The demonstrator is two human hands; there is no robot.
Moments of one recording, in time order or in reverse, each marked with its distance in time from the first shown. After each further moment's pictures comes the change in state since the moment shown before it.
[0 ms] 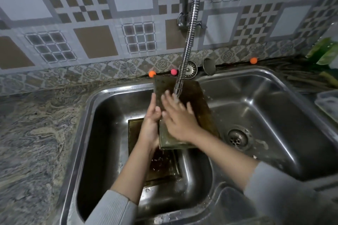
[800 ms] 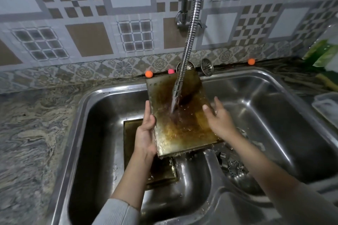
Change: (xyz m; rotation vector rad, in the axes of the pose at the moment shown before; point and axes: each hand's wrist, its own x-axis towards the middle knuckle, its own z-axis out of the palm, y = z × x) left_hand 0.009 -0.020 -0.017 -0.379 0.050 -0.032; right_hand -0.037 0.069 -0.042 0.469 0.188 0.505
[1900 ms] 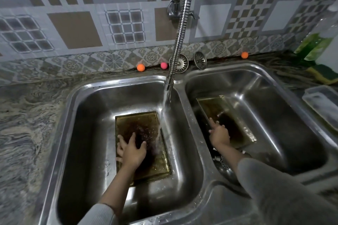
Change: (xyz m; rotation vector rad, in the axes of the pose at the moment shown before) left_hand -0.007 -0.025 -0.107 1.617 0.526 -0.121; right_hand 0.054 0.161 0.046 -0.458 -0.020 0.273
